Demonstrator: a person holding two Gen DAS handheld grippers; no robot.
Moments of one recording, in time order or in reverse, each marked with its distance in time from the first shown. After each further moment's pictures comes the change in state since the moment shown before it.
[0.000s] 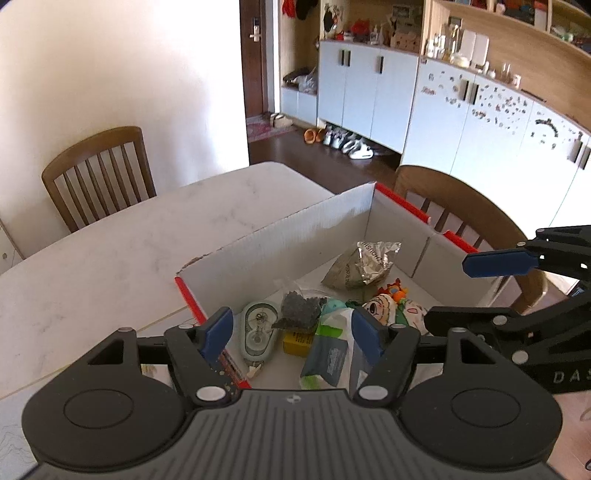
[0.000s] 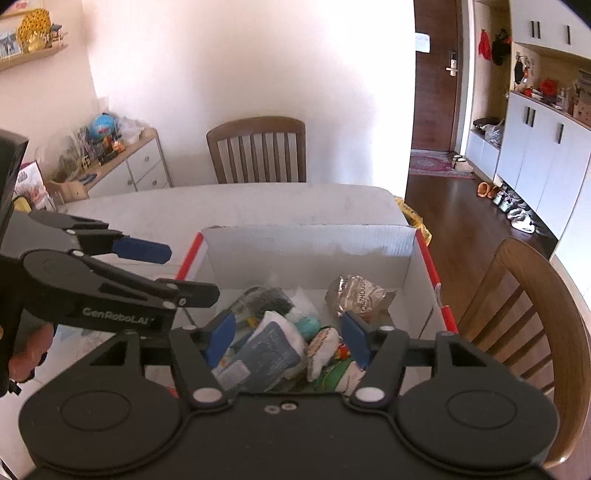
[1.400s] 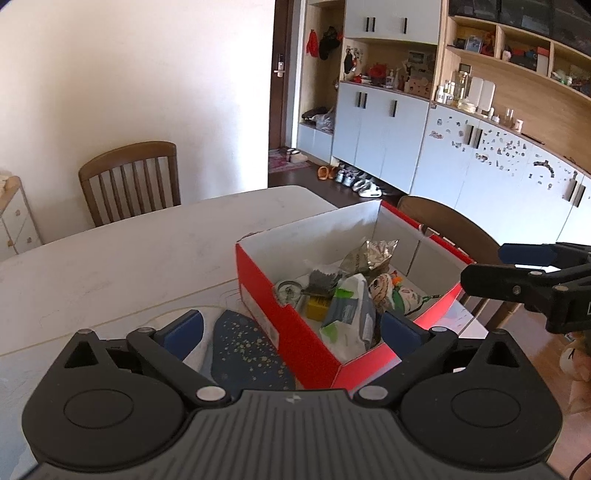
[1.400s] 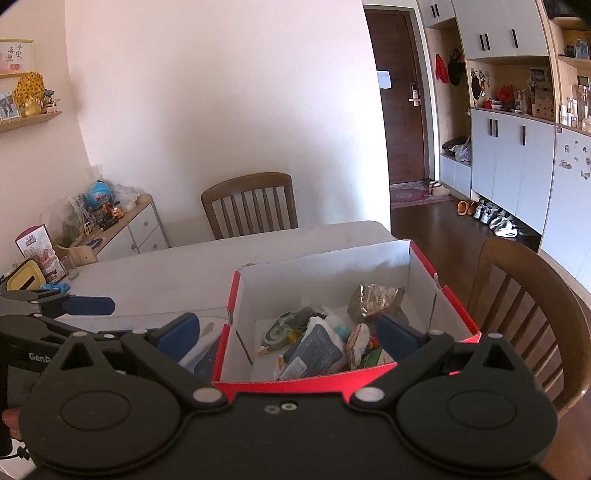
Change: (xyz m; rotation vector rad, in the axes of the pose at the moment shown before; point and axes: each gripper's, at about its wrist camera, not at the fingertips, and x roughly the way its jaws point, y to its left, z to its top) left arm -0.094 0.027 -0.074 -0.085 -0.129 0.021; right arm -0.057 0.053 -0.038 0.140 -0.189 -0.039
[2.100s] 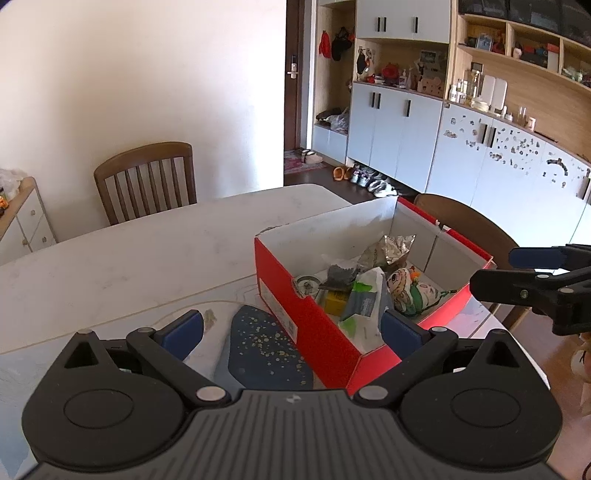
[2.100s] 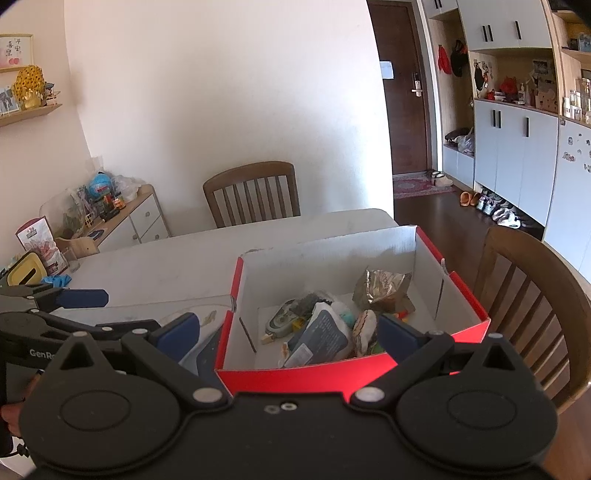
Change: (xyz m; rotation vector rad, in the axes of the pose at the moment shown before) left arm 0.000 0.003 -0.008 0.004 -0.005 0.058; right arm 0.007 0.005 -0.007 0.004 0.033 0.009
